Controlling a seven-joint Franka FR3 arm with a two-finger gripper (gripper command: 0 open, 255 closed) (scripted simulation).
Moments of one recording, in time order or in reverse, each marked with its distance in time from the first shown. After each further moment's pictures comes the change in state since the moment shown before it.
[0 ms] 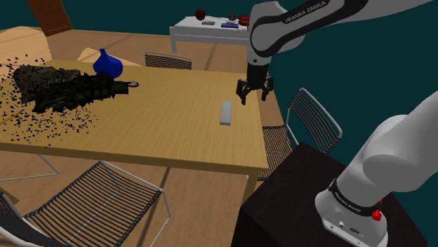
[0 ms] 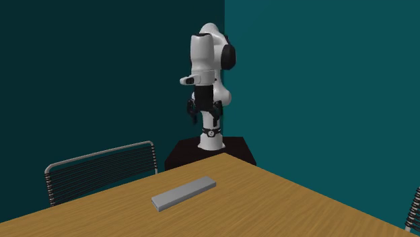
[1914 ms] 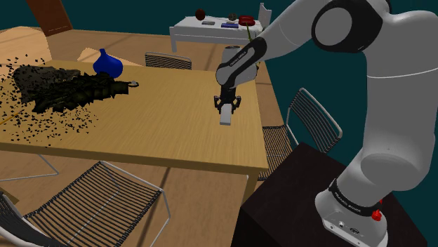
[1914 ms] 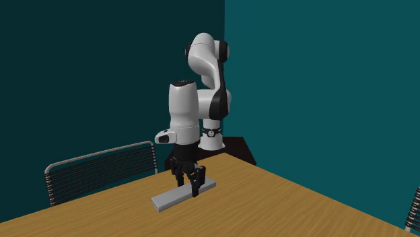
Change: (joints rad) arm -0.035 0.720 -0.025 0.449 0.050 0.361 0.149
